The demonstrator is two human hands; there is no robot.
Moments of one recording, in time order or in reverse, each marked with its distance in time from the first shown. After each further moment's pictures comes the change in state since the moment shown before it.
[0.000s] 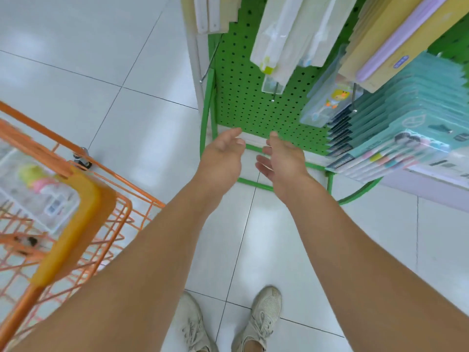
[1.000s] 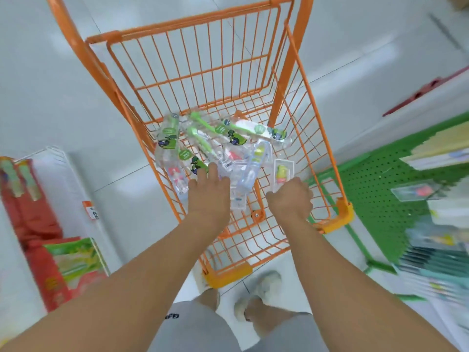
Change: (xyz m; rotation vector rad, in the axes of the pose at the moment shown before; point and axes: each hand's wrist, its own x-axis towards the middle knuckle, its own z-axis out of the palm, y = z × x) left_hand -0.249 -0.036 -0.307 1.177 0.353 -0.347; right_hand -0.275 0.063 0.214 -1.609 -0.142 -0.576
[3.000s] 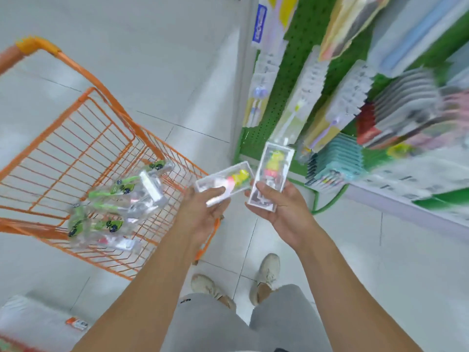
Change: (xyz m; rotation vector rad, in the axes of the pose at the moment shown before) left_hand -0.111 0.176 -0.100 -1.897 -0.552 0.038; right_hand -0.144 0.208 -0.185 1.875 -0.162 0.097
